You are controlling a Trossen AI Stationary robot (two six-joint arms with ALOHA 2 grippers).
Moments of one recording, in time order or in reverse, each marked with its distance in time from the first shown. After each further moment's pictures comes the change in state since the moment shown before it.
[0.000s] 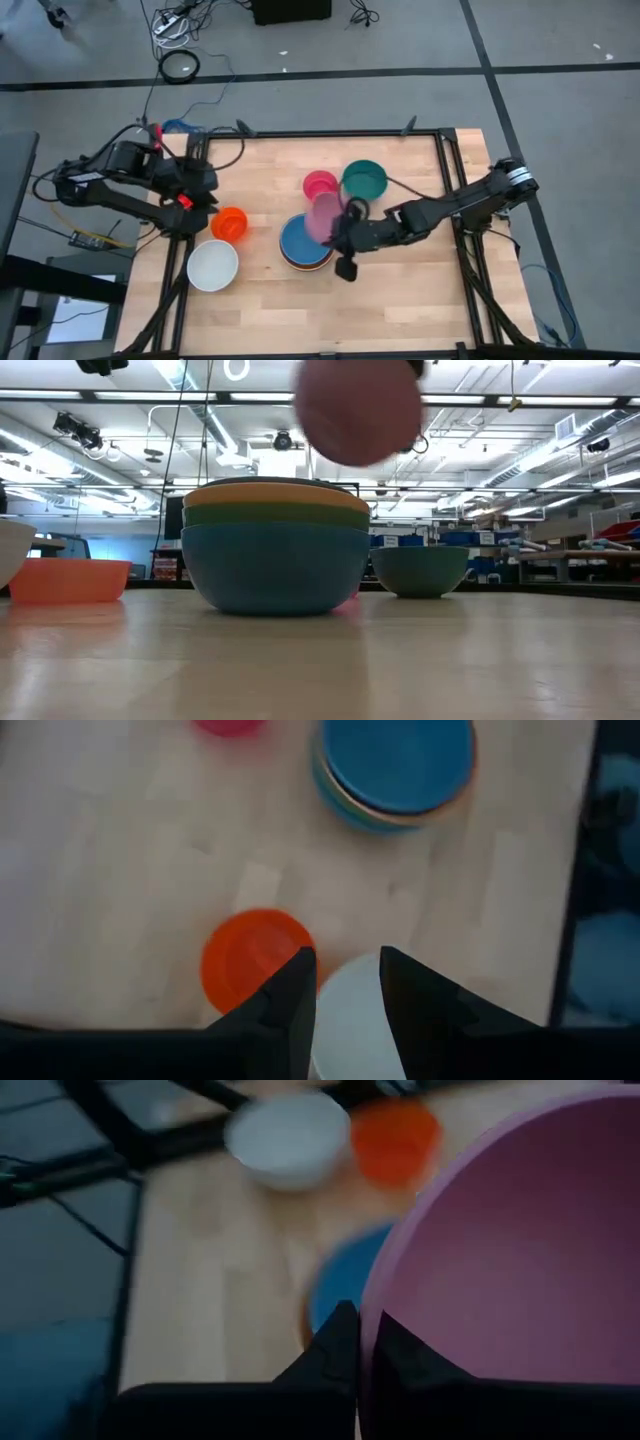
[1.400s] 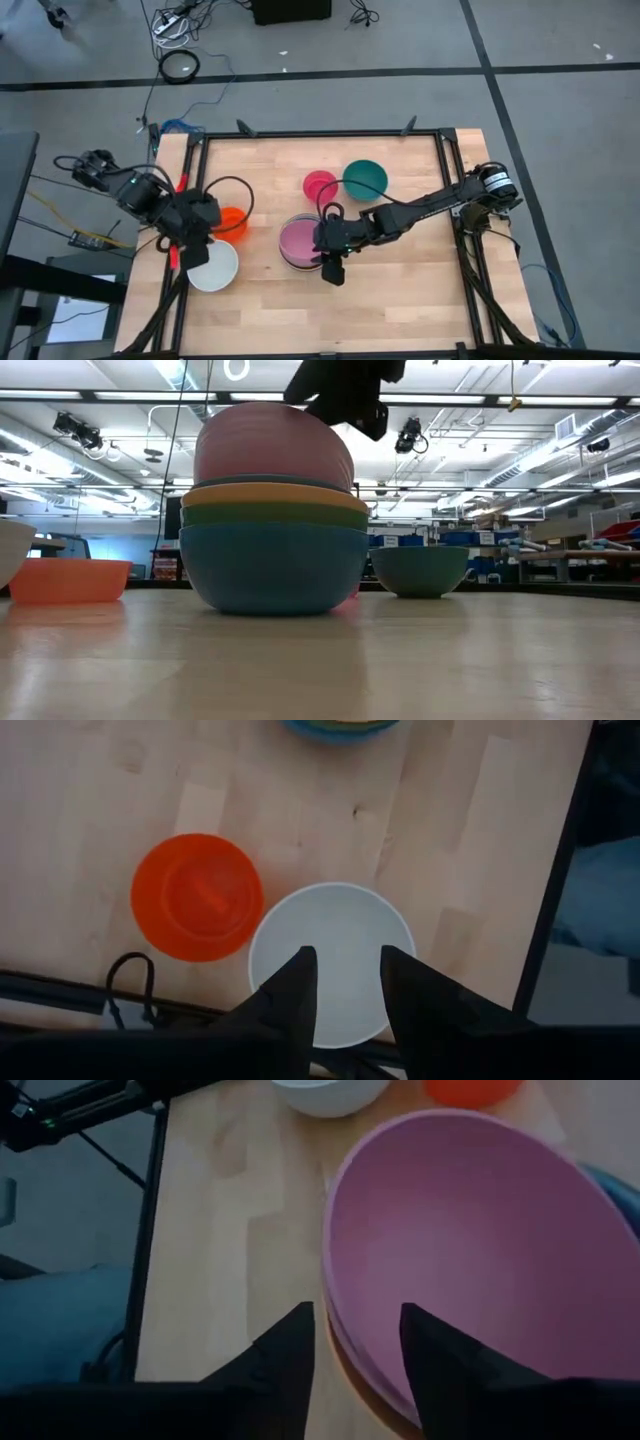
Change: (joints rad) left arm -0.456 0.137 0.000 -0.058 -0.099 -0.417; right arm -0.074 0.154 0.002 0.060 -0.255 0.013
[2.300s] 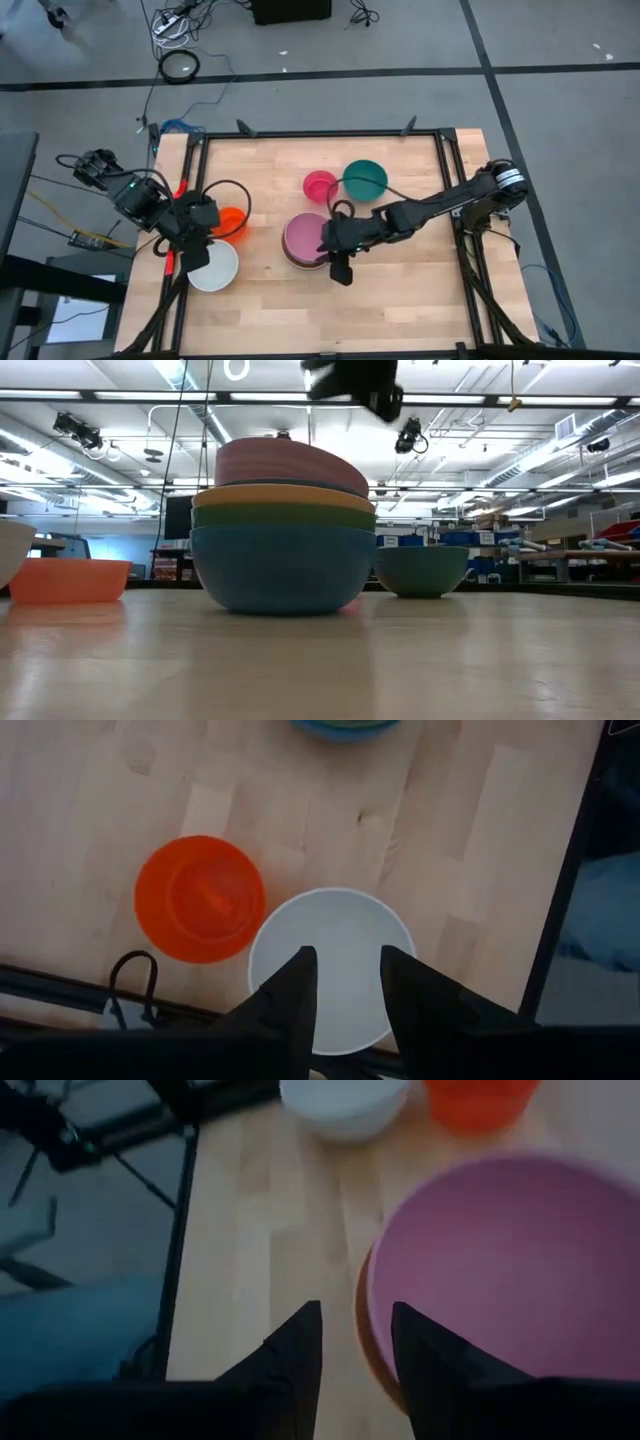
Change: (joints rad) left arm -0.050 0.008 0.000 0.001 -0.048 -0.071; right arm 0.021 -0.098 -0.054 0.036 0.024 0.001
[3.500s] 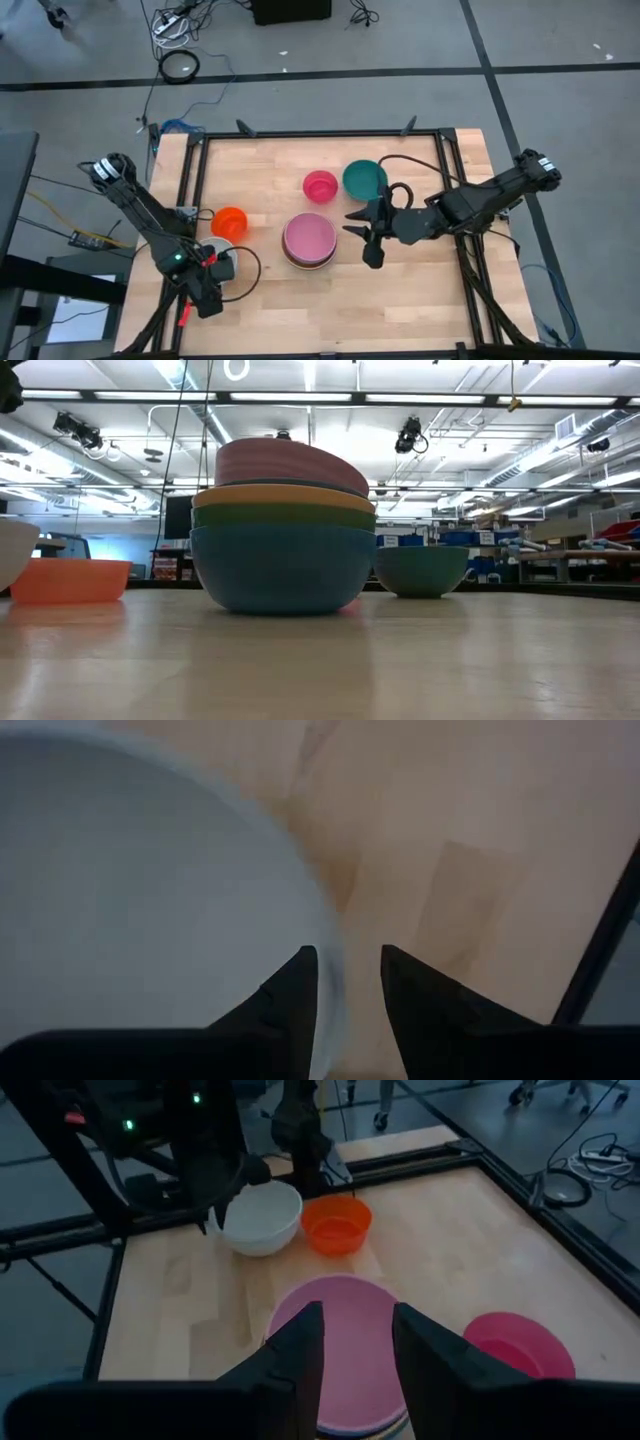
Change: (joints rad) left arm -0.296 0.152 -0.601 0.691 0.132 -0.311; right arm 0.135 -0.301 0.006 -0.190 0.489 -0.051
